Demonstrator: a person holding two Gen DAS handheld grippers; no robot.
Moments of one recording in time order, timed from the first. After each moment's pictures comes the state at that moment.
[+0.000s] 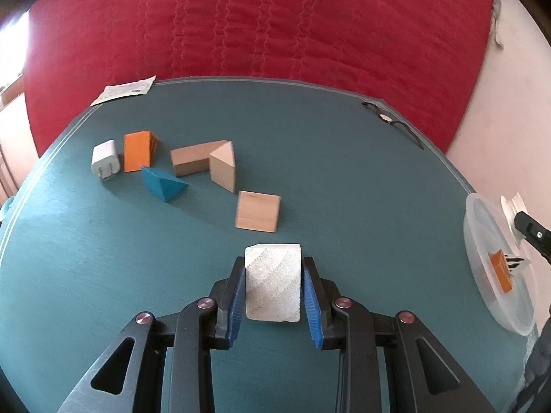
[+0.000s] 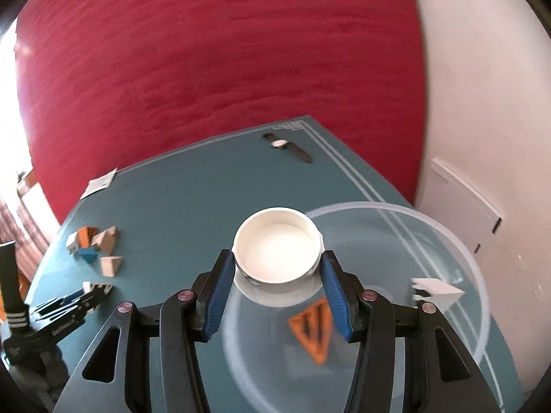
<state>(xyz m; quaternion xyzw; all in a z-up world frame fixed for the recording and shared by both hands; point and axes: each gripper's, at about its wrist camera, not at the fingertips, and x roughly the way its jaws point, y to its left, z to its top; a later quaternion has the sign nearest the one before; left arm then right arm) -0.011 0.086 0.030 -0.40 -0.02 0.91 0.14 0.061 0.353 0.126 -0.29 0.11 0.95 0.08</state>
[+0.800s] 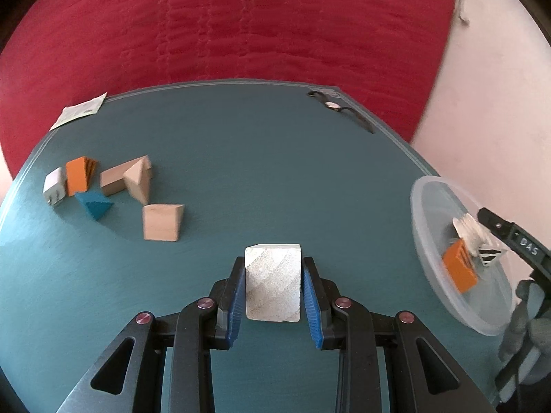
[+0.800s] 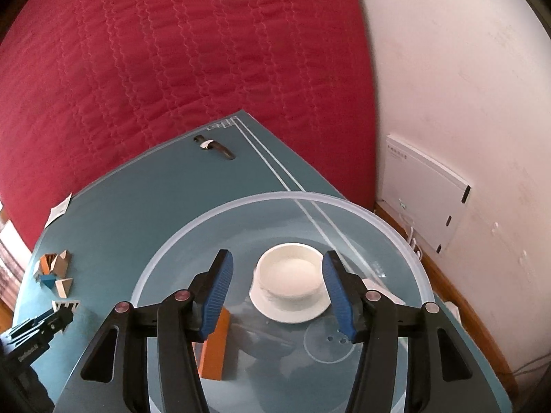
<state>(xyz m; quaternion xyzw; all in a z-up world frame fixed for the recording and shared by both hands) -0.004 0.148 0.039 -0.40 0.01 0.90 0.20 0.064 0.428 0.102 -0.30 0.16 0.93 0.15</state>
